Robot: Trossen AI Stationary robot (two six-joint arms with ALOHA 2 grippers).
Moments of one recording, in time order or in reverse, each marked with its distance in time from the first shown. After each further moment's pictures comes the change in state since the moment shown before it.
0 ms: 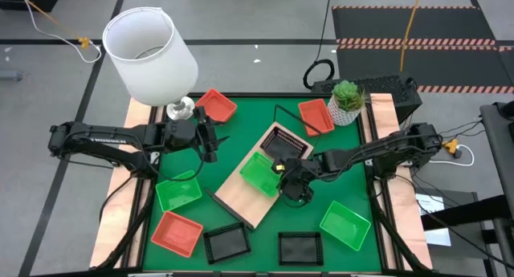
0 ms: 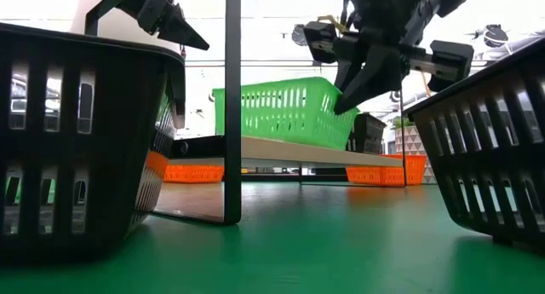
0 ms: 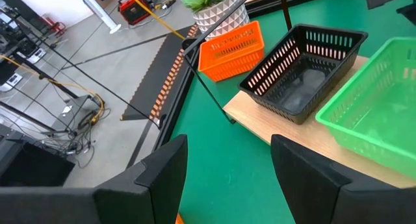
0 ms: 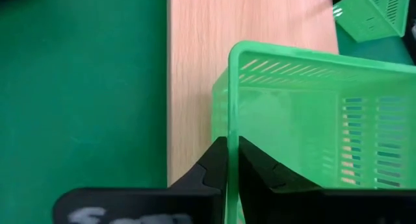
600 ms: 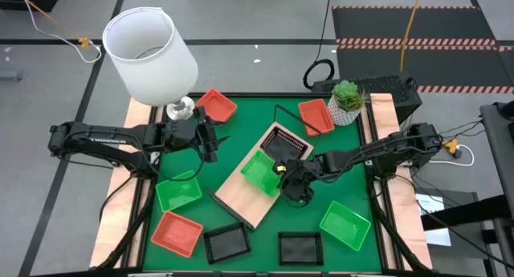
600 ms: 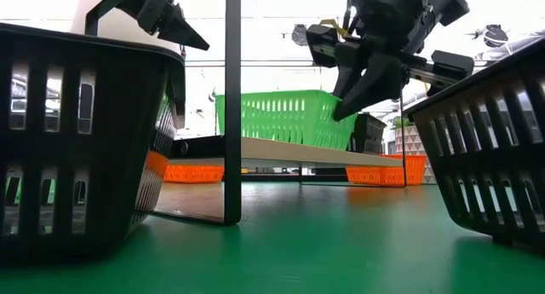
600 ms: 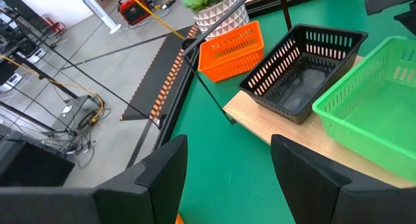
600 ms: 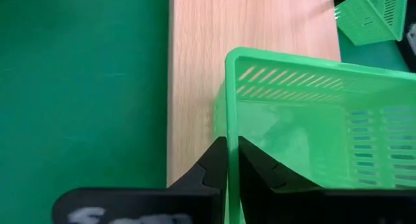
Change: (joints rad) left arm 0.000 0.000 0.000 0.000 0.000 0.000; right arm 0.000 0.000 -0.045 0.073 0.008 -0.026
